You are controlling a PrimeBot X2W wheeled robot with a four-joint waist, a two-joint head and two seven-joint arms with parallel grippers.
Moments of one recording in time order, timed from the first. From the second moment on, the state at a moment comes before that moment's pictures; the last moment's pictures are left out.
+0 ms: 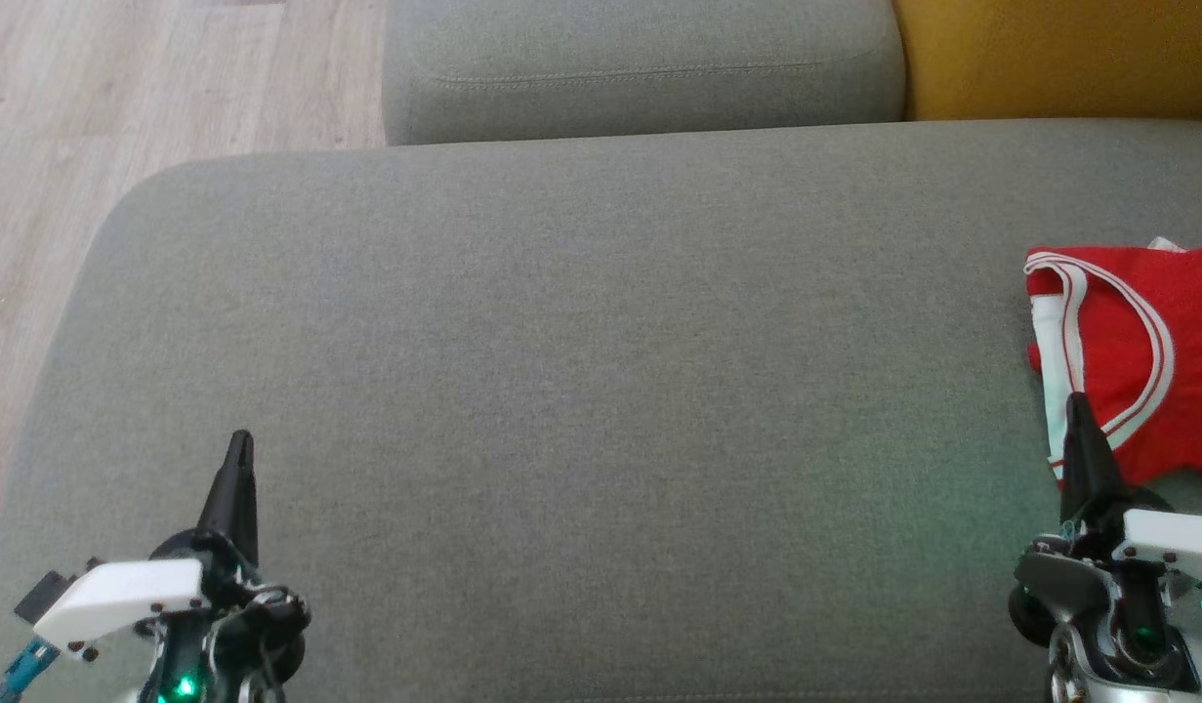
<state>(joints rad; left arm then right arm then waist) -0.05 0.03 0.08 0.28 -1.60 -0.12 0.11 -0.09 -0.04 -0.13 0.28 1.60 0.13 0.11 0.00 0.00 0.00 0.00</state>
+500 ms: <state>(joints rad) -0.05 0.03 0.08 0.28 -1.60 -0.12 0.11 -0.09 -0.04 -0.13 0.28 1.60 0.13 0.11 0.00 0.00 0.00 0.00</state>
